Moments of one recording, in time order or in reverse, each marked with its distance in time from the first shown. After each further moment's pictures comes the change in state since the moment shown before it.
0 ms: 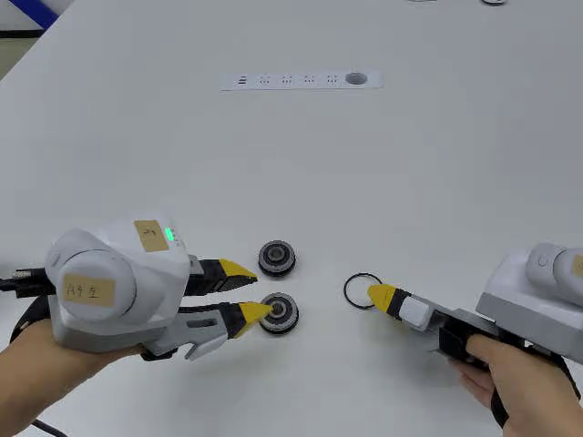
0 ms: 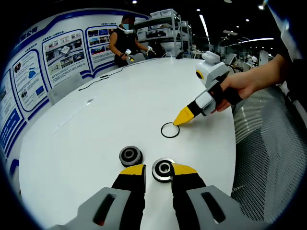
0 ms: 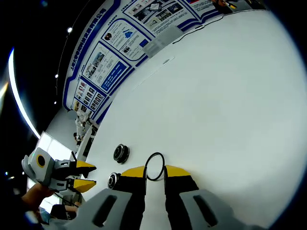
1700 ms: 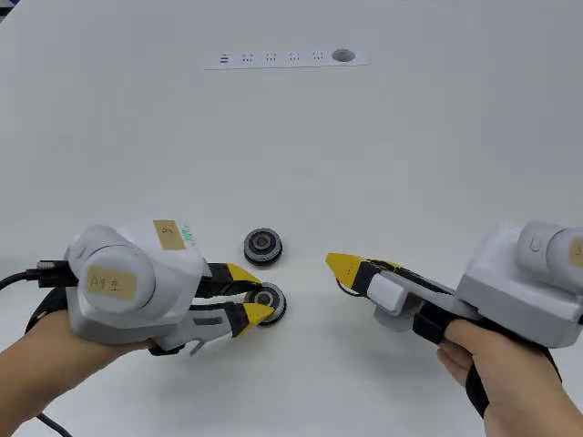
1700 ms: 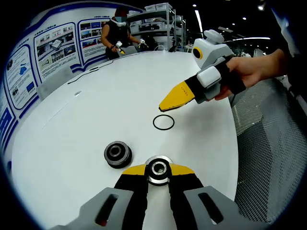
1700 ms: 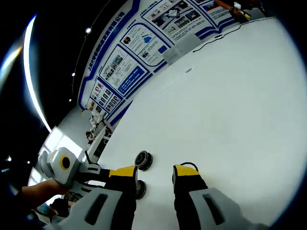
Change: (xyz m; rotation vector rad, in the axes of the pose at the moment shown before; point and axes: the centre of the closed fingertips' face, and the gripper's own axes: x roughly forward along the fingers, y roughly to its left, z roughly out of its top) left arm 0.030 -0.008 -0.016 0.003 0.063 -0.086; right arm 0.003 0.042 0.011 -0.060 -0.057 0.143
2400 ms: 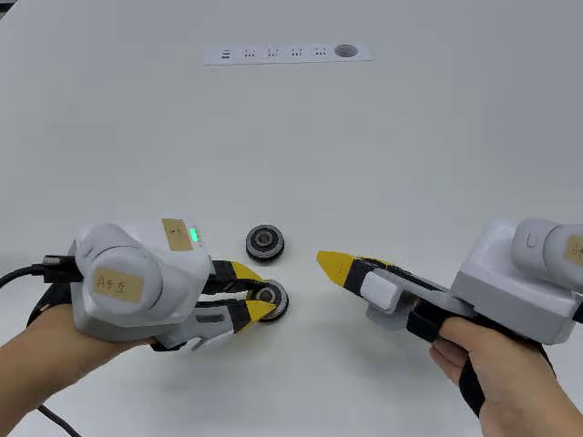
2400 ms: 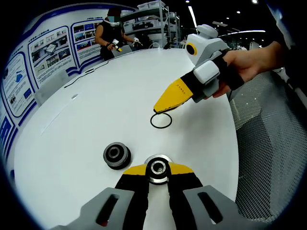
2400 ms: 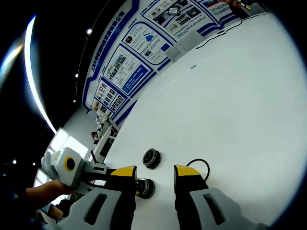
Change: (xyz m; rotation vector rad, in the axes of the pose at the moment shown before) left arm 0.001 -0.002 0.000 0.058 0.023 -0.011; right arm 0.005 0.015 -0.006 0.034 0.020 0.061
